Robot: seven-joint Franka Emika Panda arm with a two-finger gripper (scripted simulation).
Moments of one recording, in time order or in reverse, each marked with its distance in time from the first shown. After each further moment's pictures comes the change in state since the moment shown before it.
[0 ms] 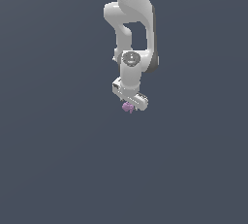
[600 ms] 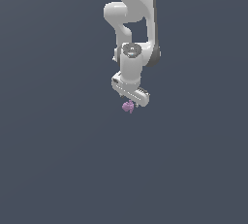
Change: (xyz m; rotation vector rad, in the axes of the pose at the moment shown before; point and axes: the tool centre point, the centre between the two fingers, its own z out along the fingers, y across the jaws) arm 0.001 -0.001 -0.035 0.000 0.000 -0.003
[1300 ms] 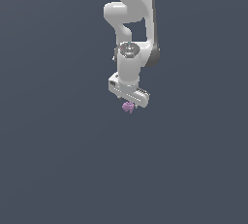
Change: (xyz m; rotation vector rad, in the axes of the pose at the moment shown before) arm 0.021 -0.005 -0.012 -0.001 -0.002 -0.106
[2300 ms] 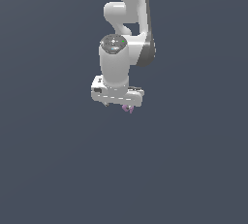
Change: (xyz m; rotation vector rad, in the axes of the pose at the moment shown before) arm 0.080 0.004 -0.056 -0.006 -0.006 -0.404
